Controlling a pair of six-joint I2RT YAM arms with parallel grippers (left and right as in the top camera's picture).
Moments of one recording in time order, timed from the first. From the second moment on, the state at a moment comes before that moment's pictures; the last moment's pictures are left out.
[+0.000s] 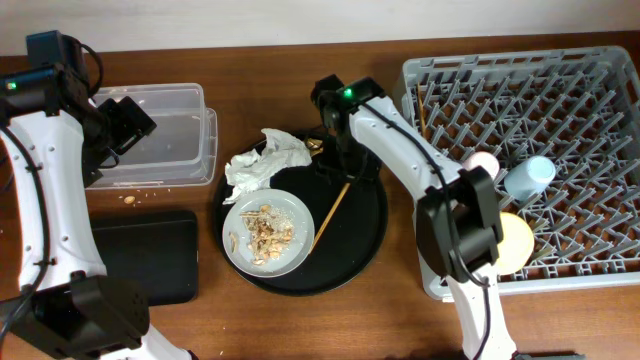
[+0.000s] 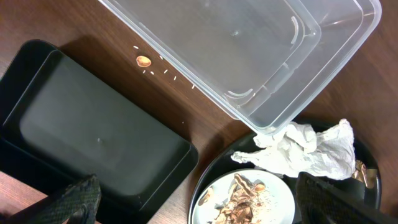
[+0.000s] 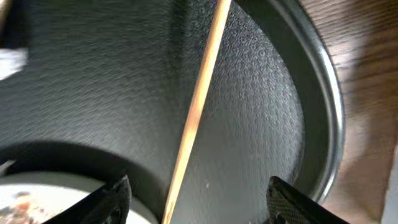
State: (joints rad) left arm 0.22 1.84 1.99 -1.48 -0.02 -0.52; right arm 0.49 2.31 2.02 -1.37 -0.10 0.84
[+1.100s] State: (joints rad) left arm 0.22 1.84 1.99 -1.48 -0.02 -0.52; right arm 0.55 2.33 1.84 -1.19 -0.16 0.94
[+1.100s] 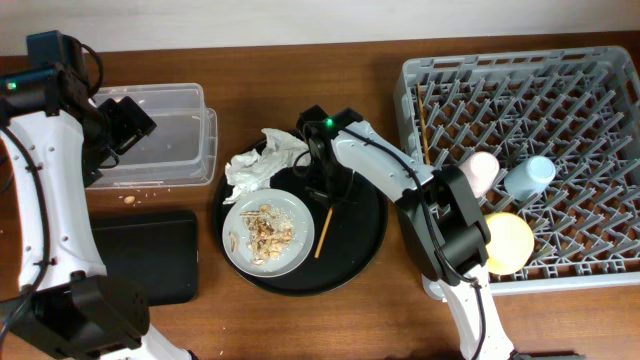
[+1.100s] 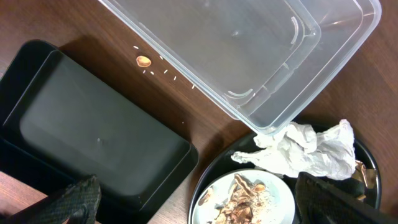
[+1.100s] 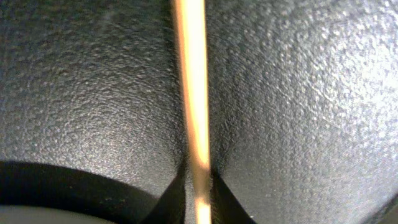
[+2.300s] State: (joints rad) left arm 0.22 1.84 1.99 -1.48 -0.02 -0.52; right arm 0.49 2.24 1.91 -1.20 -0.13 0.79
